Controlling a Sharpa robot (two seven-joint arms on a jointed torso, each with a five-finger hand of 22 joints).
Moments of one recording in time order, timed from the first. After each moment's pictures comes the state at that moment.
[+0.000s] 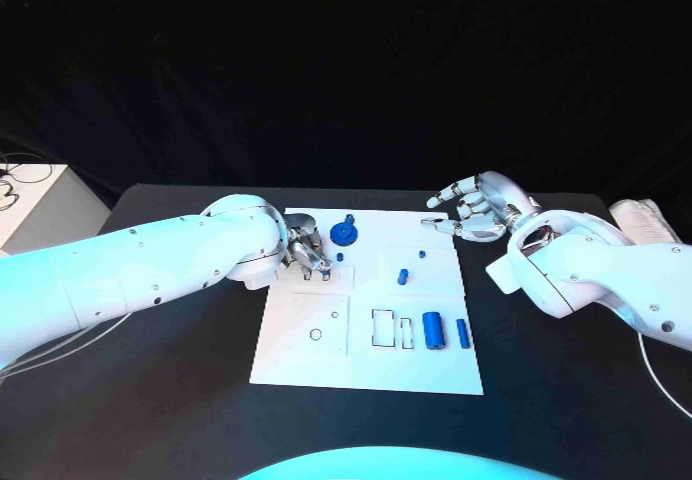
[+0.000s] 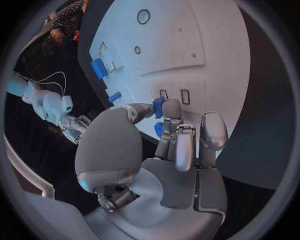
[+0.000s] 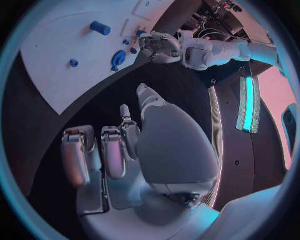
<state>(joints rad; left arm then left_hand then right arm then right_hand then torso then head) 1.27 -0.66 -0.08 1.38 -1.11 0.07 -0.51 1.19 -0.27 0.70 0.29 0.40 0.90 0.06 0.71 0.84 1.16 -0.01 0.91 0.61 1.47 -0.06 1.53 1.31 0.11 1.25 0.06 1.40 1.15 1.31 -0.92 -0.14 1.69 -0.87 -0.61 -0.14 1.43 -0.20 0.15 0.28 0.21 0.90 0.15 0.27 0.25 1.41 0.07 1.38 1.31 1.47 -0.01 1.56 1.31 0.01 1.47 0.10 1.55 1.31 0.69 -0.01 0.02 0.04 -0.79</state>
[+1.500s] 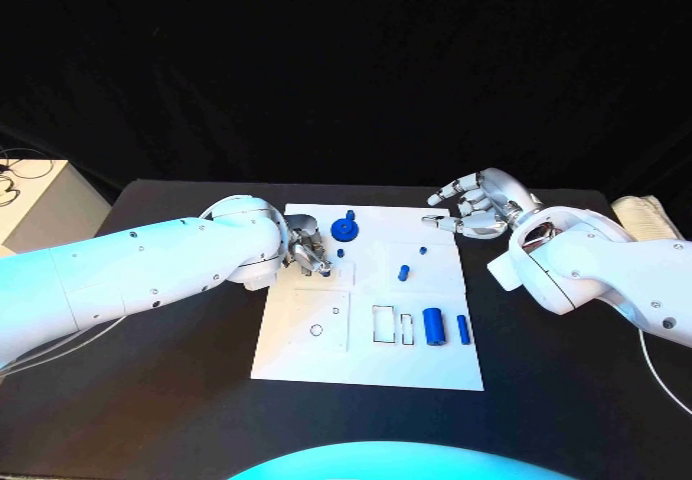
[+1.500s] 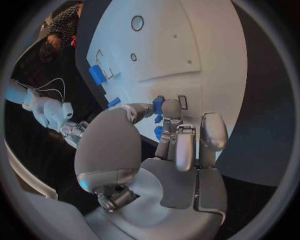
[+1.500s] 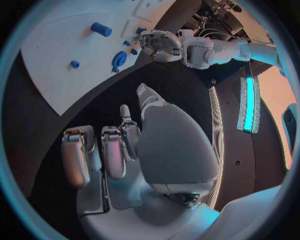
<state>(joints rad) 1.26 -0.67 -0.08 1.40 -1.15 0.07 -0.51 1.18 -0.28 0.70 0.28 0.40 0.91 0.06 0.70 0.84 1.17 -0.01 0.91 0.61 1.47 -0.06 1.53 1.31 0.11 1.25 0.05 1.41 1.15 1.30 -0.92 -0.14 1.69 -0.87 -0.60 -0.14 1.43 -0.20 0.15 0.28 0.21 0.90 0.15 0.27 0.25 1.41 0.07 1.38 1.31 1.47 -0.01 1.56 1.31 0.01 1.47 0.10 1.55 1.31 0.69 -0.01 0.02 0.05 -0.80</state>
